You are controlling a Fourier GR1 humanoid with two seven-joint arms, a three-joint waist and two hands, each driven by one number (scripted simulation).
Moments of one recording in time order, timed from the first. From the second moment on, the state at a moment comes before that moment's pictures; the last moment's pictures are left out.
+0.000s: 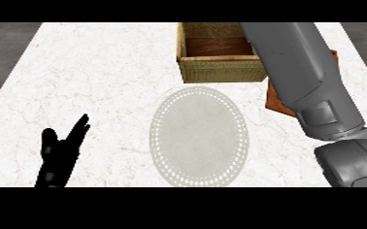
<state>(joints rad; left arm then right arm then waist) 0.13 0.25 -0.06 -1.48 0.09 0.07 0.26 -1.34 -0.15 -0.05 -0.66 0.74 -0.43 0.76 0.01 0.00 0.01</state>
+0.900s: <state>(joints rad) 0.14 0.23 -0.02 -1.47 0.08 0.04 0.24 -1.20 -0.29 -0.10 -0.90 0.70 -0.37 0.72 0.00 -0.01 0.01</state>
